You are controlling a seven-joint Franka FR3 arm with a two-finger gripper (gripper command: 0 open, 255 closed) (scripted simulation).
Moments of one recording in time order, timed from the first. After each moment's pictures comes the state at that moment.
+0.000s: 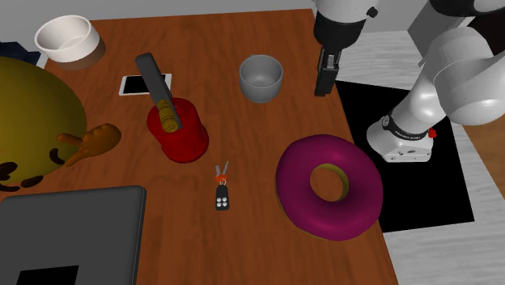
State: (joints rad) arm 0.05 -0.61 0.20 -2.40 0.06 1.71 0.25
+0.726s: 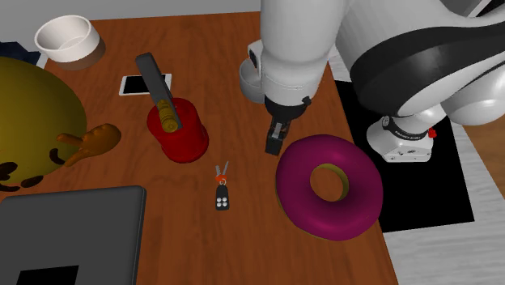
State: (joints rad) arm 0.06 -0.29 0.39 -2.29 0.10 1.97 0.55
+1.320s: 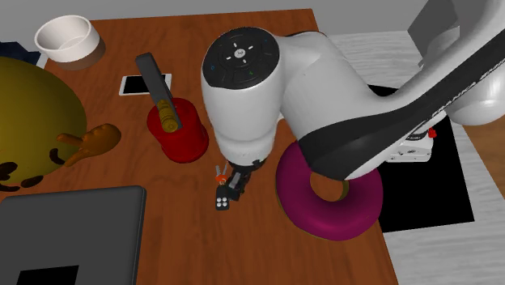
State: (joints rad) arm 0.08 0.03 0.50 -2.10 -0.03 2.12 0.84
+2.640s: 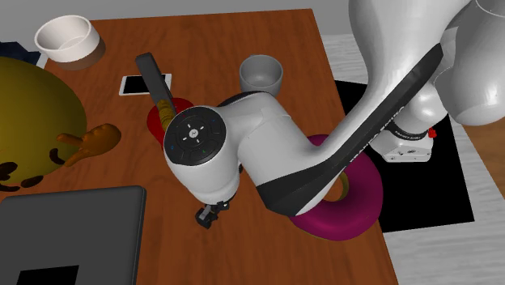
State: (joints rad) arm 0.16 0.34 0.48 -1.91 -0.21 2.22 1.05
